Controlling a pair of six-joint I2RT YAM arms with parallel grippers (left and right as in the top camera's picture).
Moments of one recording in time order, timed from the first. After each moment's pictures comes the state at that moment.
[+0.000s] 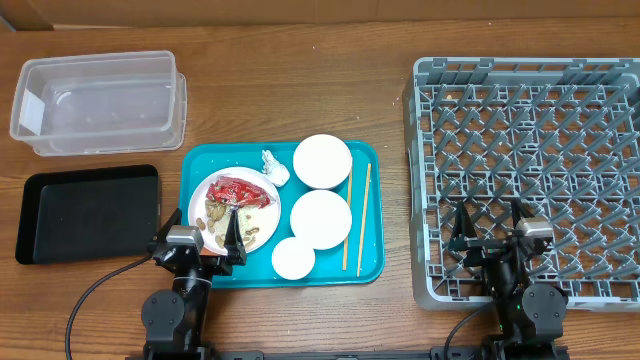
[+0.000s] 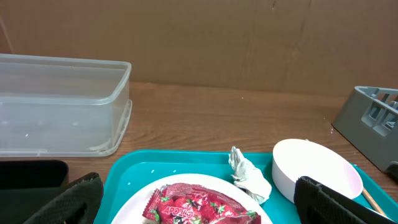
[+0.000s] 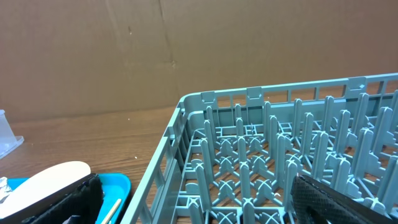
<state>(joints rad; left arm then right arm) -0.01 0.02 0.01 -0.07 0.07 -0.12 0.05 0.01 0.02 -0.03 -0.05 0.15</state>
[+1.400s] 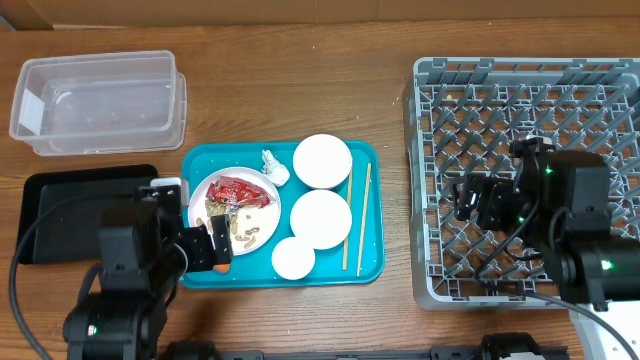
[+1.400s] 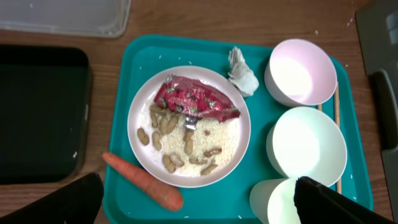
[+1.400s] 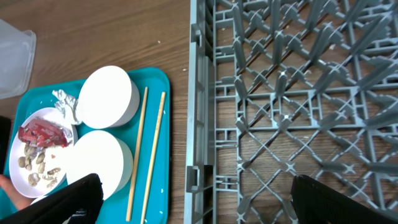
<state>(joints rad) -0.01 0.75 0.93 -1.02 0.09 -0.16 0.05 0.95 1.05 -0.98 -0.22 0.23</state>
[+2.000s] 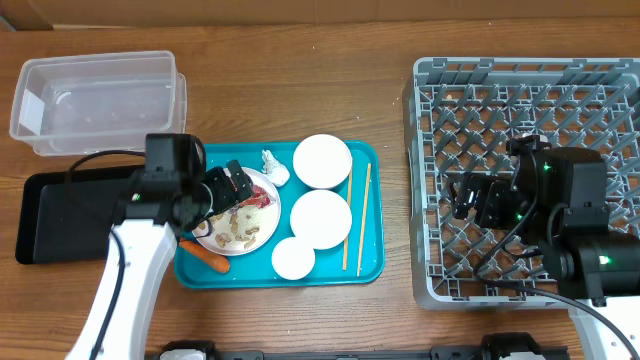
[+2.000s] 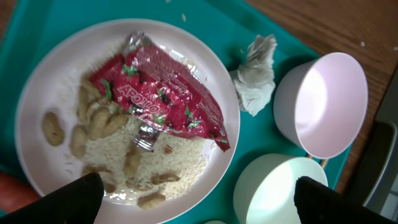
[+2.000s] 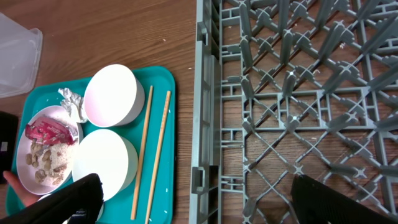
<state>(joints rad) -0.01 1.31 0.93 -0.77 0.22 -0.55 0.05 0.96 1.05 -0.97 -0.24 0.23</state>
